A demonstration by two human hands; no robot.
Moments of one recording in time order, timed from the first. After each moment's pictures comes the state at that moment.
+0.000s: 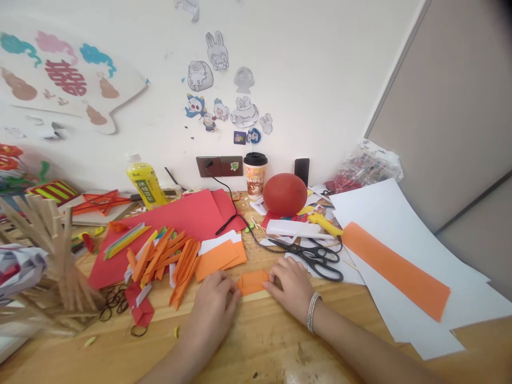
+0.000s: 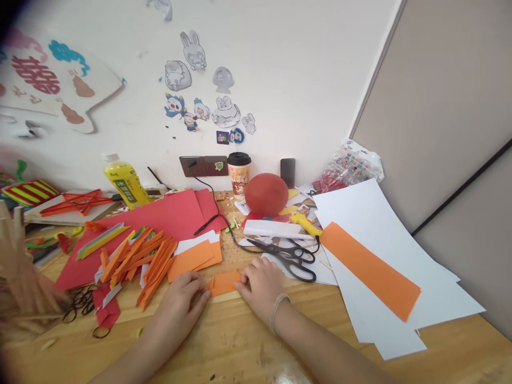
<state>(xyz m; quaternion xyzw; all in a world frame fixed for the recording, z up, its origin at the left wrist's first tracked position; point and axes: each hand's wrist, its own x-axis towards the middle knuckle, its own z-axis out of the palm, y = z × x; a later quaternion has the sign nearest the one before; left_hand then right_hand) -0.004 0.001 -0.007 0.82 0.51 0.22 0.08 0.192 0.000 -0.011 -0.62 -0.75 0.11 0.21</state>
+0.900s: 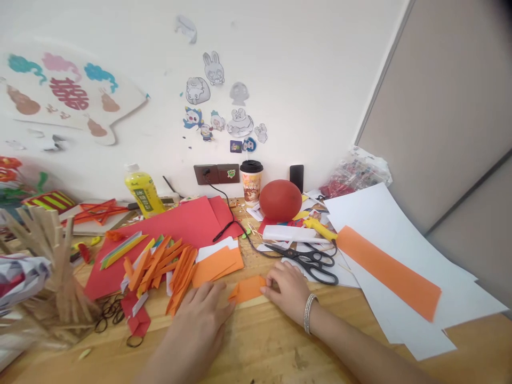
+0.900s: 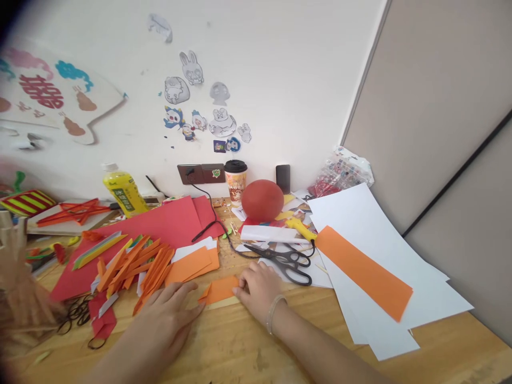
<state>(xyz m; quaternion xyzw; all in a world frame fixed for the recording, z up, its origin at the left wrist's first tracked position) -0.022 -0.014 0.019 0.90 0.43 0.07 -0.08 0.196 0.004 -0.011 -0.62 -0.75 0.13 0.21</state>
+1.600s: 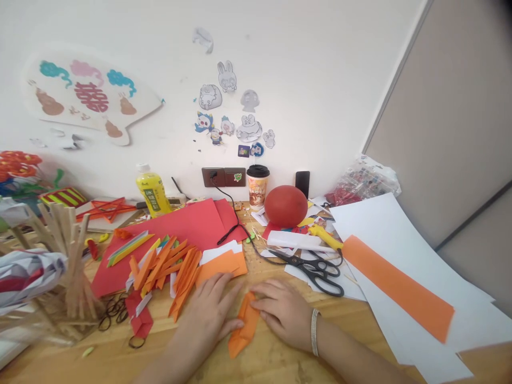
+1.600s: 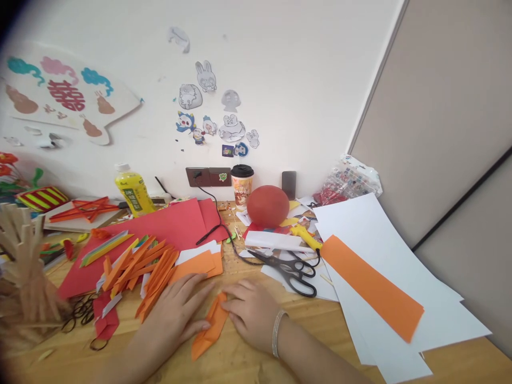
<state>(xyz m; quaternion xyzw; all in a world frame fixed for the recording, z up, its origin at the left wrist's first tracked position) -0.031 0.014 -0.014 0.90 0.37 0.20 -0.12 0.195 -0.008 -0.005 -0.37 -0.89 0.08 0.25</state>
